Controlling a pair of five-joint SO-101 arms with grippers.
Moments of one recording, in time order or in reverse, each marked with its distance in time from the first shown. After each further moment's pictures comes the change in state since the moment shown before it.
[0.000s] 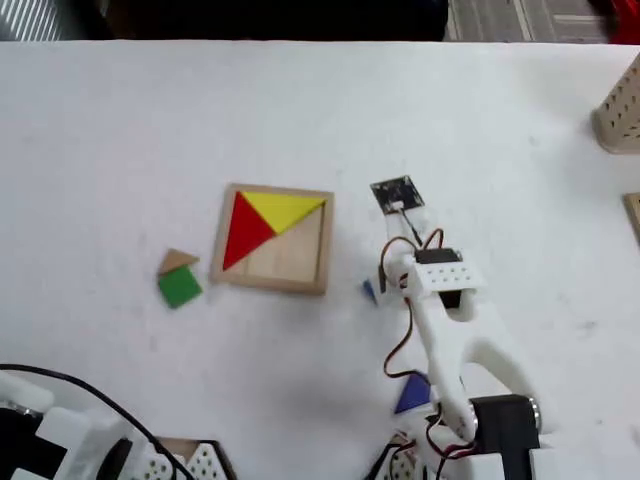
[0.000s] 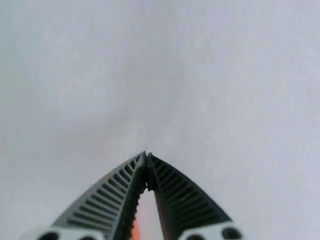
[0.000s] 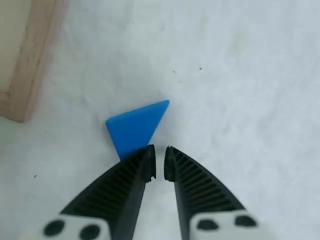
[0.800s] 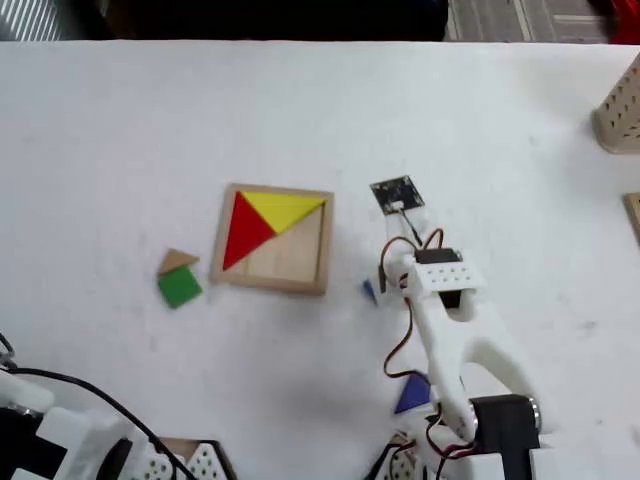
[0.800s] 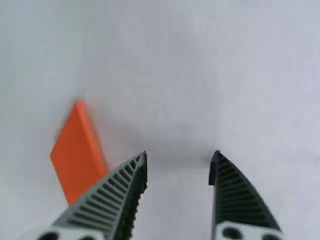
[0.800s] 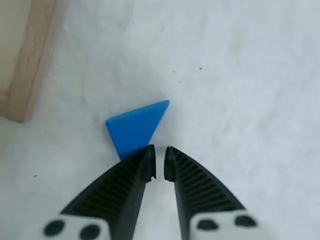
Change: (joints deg) left arm 0.0 0.0 10.3 6.4 -4.3; right arm 0.0 0.0 0.0 0.0 0.0
